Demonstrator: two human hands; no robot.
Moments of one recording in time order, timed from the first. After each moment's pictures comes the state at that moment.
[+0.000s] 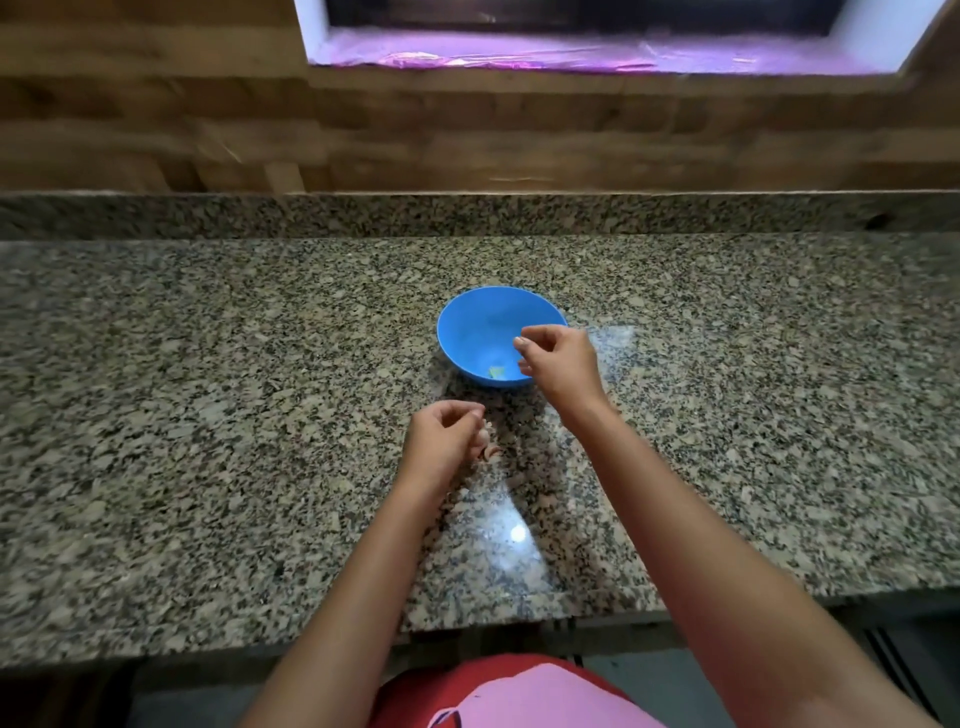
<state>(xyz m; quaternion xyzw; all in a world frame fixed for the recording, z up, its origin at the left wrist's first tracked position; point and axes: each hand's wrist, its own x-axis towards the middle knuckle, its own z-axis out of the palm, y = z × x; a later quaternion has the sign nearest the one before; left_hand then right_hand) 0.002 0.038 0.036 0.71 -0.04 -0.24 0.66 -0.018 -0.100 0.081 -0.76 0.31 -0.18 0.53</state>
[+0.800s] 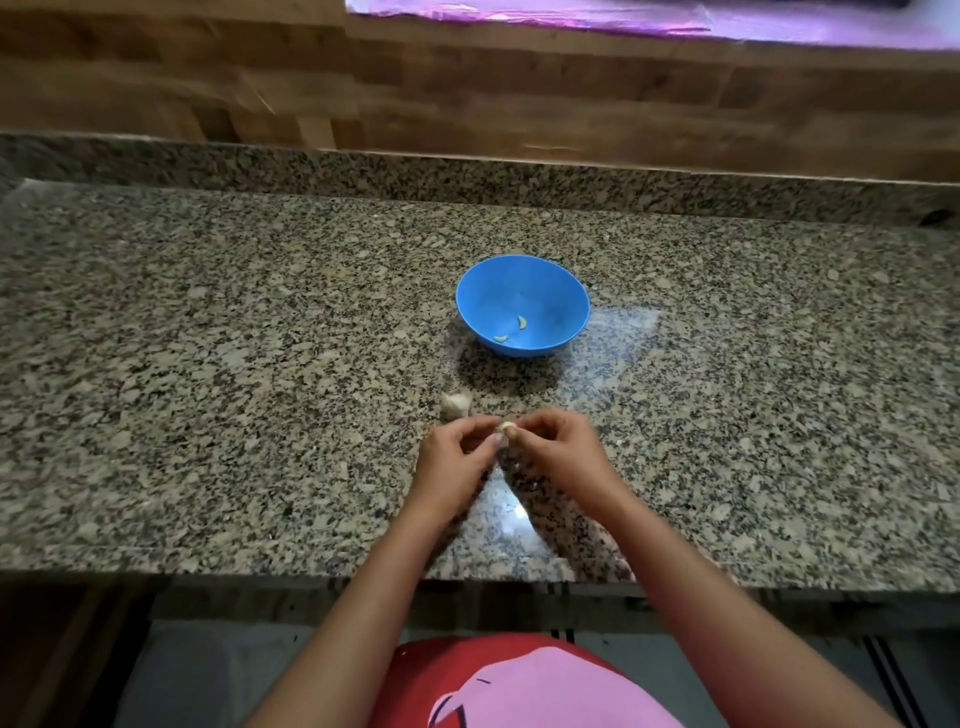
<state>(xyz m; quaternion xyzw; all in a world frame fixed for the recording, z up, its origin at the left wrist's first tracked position) -0.041 0.062 0.008 0.80 -0.14 -0.18 0.56 -0.096 -0.072 0.021 -0.76 0.24 -0.02 0.60</state>
